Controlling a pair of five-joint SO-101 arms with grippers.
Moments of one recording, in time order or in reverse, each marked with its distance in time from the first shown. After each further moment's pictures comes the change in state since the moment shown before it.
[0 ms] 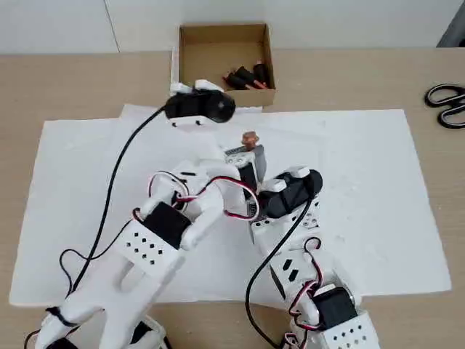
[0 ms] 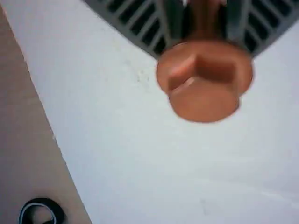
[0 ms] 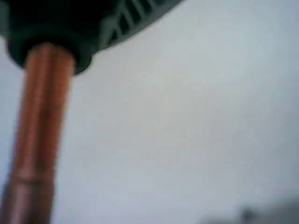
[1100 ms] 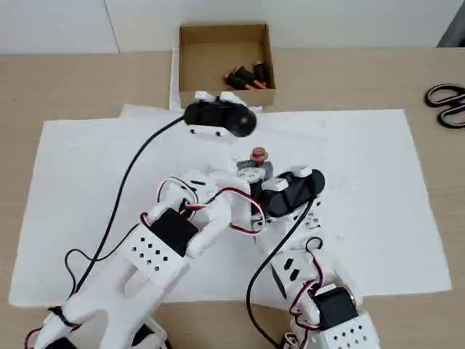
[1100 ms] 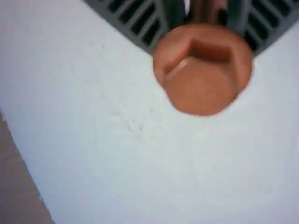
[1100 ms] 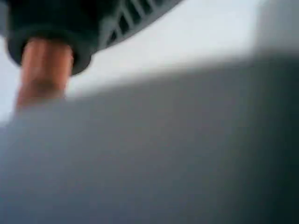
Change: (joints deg) left arm 4.8 -0.4 0.5 3.7 -5.8; right arm 0.3 0.0 0.0 0.0 0.0
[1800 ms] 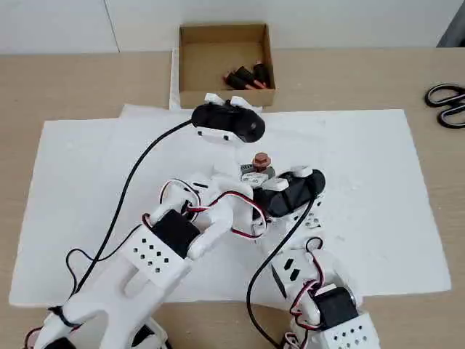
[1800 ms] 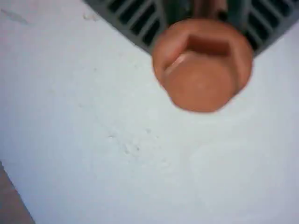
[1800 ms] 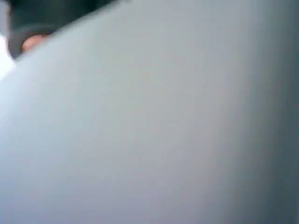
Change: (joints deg) left arm 0.8 0.0 0.0 1.6 -2.6; right arm 0.0 0.0 0.0 0.0 -0.1
